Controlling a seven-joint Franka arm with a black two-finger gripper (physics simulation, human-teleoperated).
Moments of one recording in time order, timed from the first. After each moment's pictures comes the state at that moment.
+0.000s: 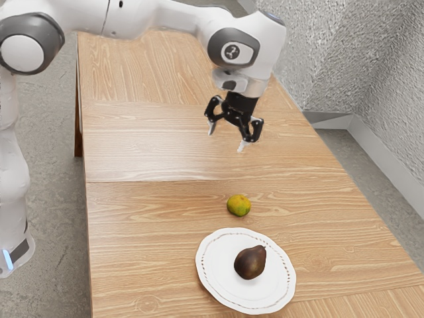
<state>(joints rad) 0.34 0.01 -0.36 -1.72 -0.05 1.62 2.32</state>
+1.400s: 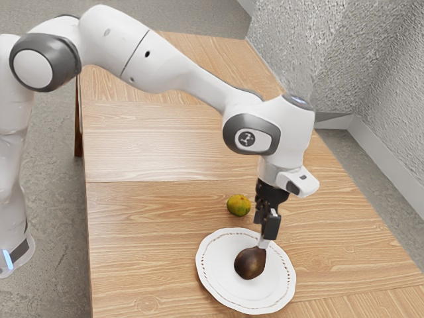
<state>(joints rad) -0.04 0.20 -0.36 -1.74 -0.12 2.00 -0.08</state>
